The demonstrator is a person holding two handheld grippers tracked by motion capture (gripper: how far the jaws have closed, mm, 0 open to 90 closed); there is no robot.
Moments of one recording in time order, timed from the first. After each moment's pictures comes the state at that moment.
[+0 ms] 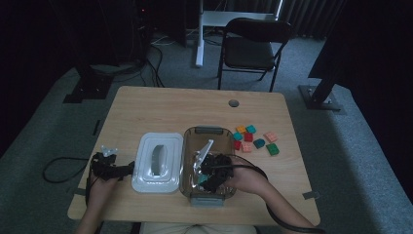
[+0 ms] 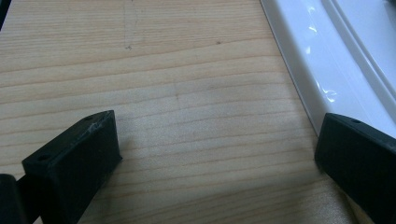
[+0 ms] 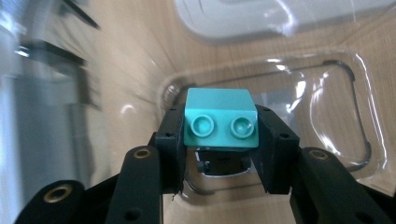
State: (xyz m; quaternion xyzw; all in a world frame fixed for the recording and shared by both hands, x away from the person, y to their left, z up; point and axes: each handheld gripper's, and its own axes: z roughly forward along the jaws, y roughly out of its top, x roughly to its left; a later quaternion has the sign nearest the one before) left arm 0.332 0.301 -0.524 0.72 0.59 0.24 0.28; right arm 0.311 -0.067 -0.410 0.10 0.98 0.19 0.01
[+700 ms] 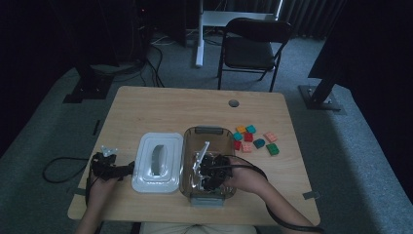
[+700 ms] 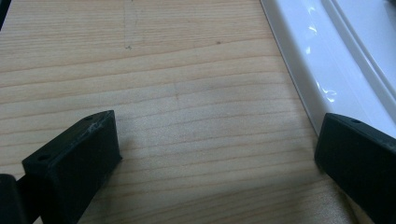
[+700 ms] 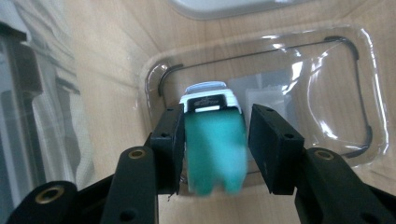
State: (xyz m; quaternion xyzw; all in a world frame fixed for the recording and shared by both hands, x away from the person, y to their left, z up) left arm 0.332 0.301 -0.524 0.72 0.59 0.24 0.28; right arm 0.316 -0.064 -0.423 0.11 0.98 0.15 0.02
